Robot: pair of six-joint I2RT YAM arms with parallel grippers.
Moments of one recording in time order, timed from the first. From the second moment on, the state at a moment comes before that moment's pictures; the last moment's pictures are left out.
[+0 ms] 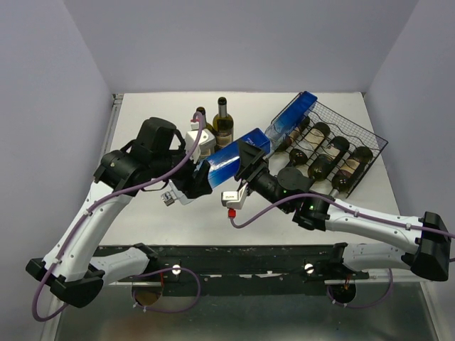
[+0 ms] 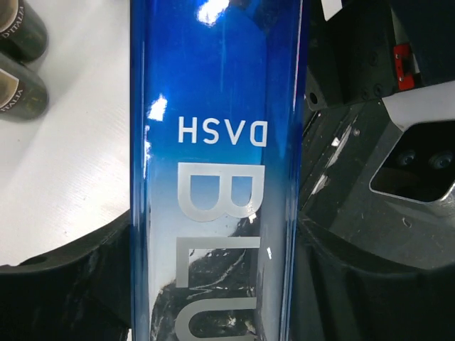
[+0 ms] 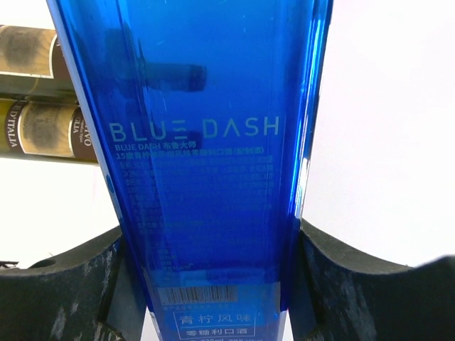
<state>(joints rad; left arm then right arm) -0.56 1.10 1.45 -1.12 0.48 0.10 1.11 1.15 0.83 0.32 0.26 -1.65</state>
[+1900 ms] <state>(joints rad) -0.84 1.69 1.80 -0.76 0.14 -0.20 1.11 0.76 1.10 0.45 0.49 -0.75</state>
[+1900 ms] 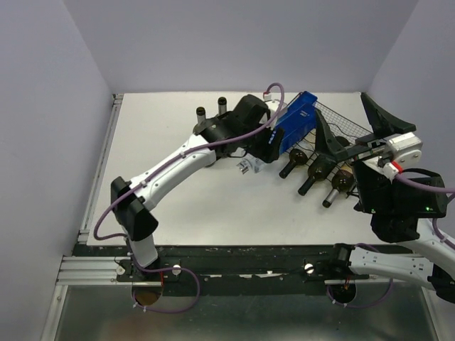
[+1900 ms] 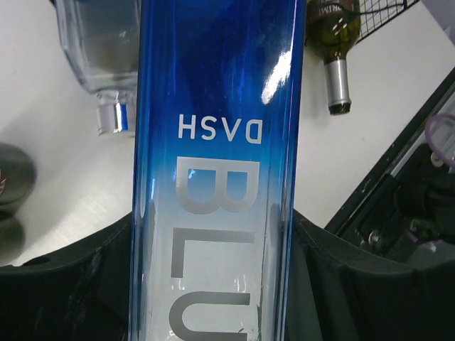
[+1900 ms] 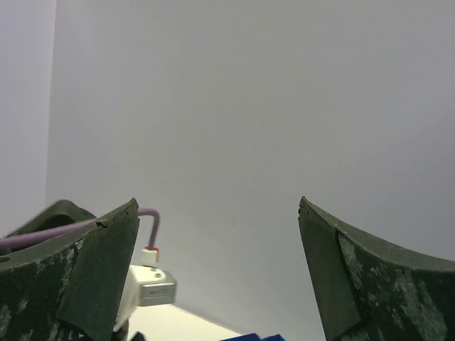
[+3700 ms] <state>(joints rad) -0.89 2.37 2.27 -0.52 0.06 -0.39 1.11 0.63 1.04 0.30 0.71 -0.58</state>
